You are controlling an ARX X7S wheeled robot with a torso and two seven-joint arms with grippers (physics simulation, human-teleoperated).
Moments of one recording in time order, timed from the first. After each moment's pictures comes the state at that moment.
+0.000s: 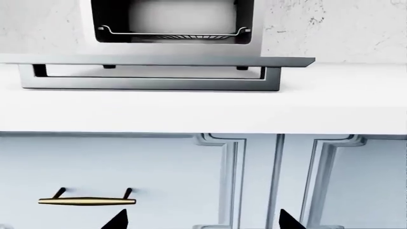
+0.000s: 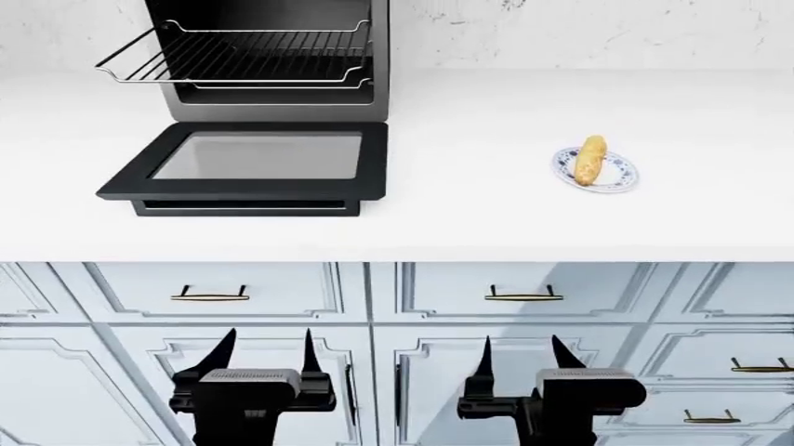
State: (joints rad) left arm -0.01 -0.08 0.09 -0.02 -0.09 0.07 -0.09; right arm 0.01 0.08 -0.10 0.01 0.05 0.02 0.10
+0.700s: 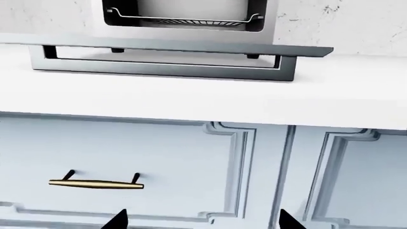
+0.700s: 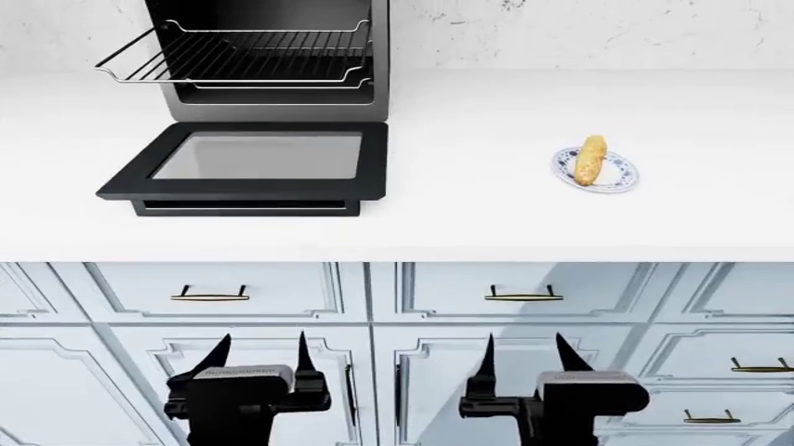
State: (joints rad) left arm 0.01 -0.06 0.06 0.04 -0.10 -0.03 -0.09; right arm 0.00 0.06 -0.07 0.03 0.01 -0.04 0.10
